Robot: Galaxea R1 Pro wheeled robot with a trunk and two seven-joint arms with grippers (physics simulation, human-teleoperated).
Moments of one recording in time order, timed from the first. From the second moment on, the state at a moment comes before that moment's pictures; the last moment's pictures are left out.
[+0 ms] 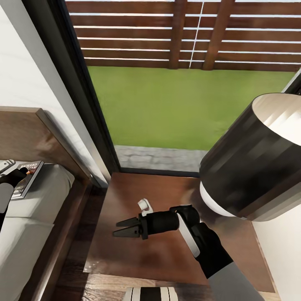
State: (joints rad) left arm -0.87 0.46 0.31 -0.84 0.59 0.29 0.28; right arm -0.60 0.10 0.36 -1.23 -0.33 0.88 1.26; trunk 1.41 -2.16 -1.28
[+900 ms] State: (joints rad) left arm -0.87 0.46 0.32 -0.84 0.59 0.28 0.28; right arm -0.60 0.10 0.36 -1.23 -0.33 0.85 1.26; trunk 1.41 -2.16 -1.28
